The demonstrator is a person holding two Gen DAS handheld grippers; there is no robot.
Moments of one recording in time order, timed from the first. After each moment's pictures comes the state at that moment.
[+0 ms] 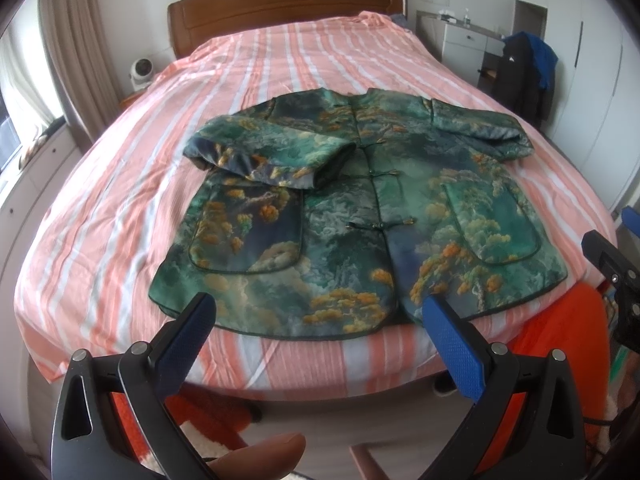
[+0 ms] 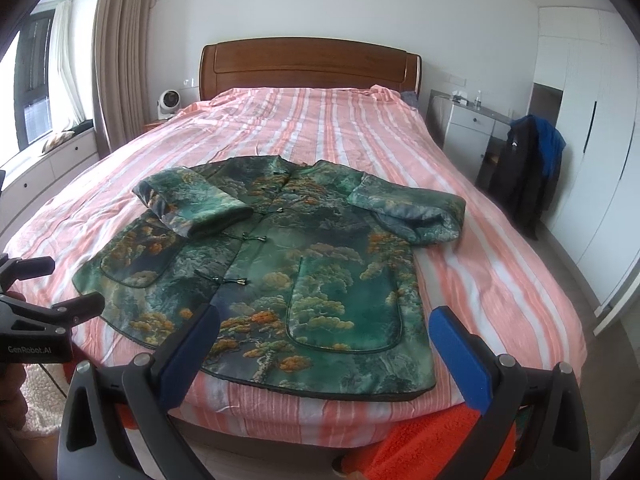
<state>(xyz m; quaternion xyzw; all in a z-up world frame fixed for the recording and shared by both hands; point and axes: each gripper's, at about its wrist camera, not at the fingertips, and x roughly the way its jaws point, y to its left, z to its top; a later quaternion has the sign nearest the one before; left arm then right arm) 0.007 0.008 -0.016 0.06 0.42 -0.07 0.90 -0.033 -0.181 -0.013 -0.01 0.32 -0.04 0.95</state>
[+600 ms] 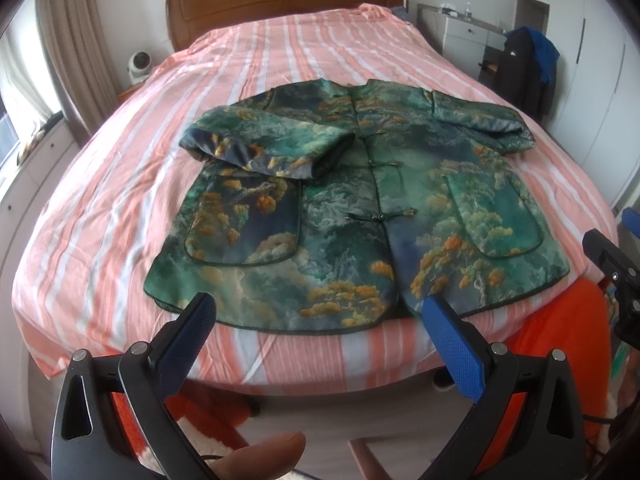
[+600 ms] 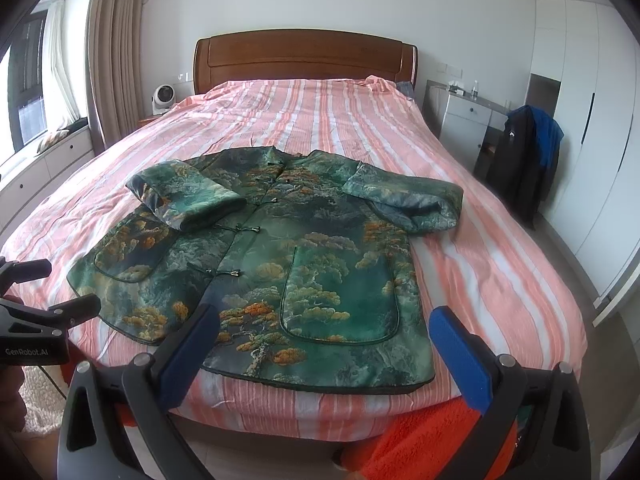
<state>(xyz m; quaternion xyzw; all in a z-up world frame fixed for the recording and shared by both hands) 0.013 0.009 -0.023 0.05 0.44 -0.07 0.89 -0.031 -0.185 -0.021 -0.01 0.33 -0.05 0.94</state>
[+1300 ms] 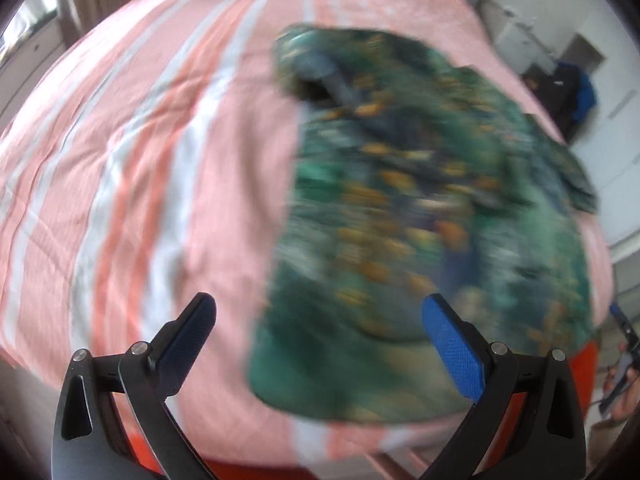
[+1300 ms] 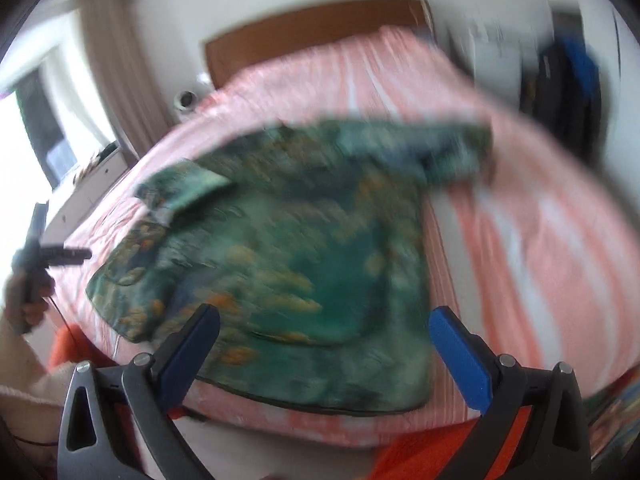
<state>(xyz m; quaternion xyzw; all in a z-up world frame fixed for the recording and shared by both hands) 0.178 0.196 -0.109 -0.07 0.56 -0.07 0.82 0.026 -0.309 -0.092 0.14 0.40 0.05 0.90</state>
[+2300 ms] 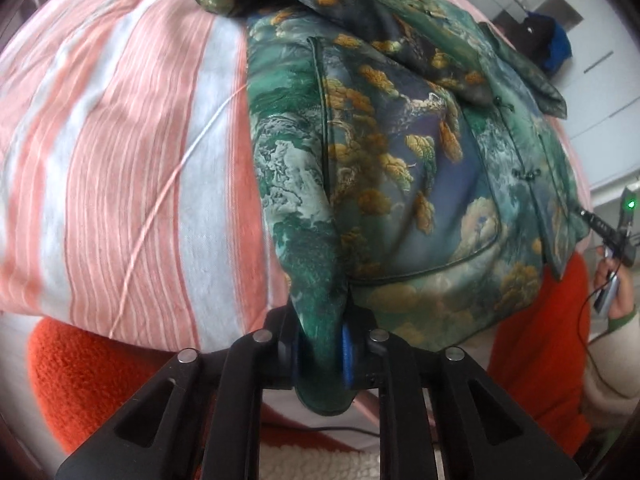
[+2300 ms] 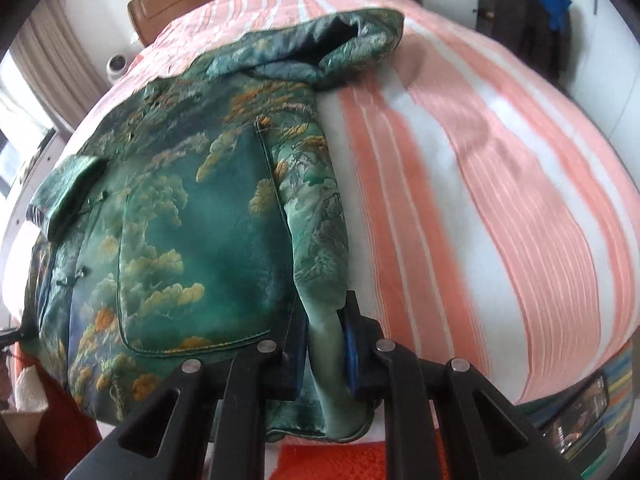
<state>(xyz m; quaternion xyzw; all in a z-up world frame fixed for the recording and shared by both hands) 0.078 0.130 -0.140 -0.06 0.62 -0.14 0.77 0.068 -0.356 -0.149 0.13 0.50 -0.03 0.86</state>
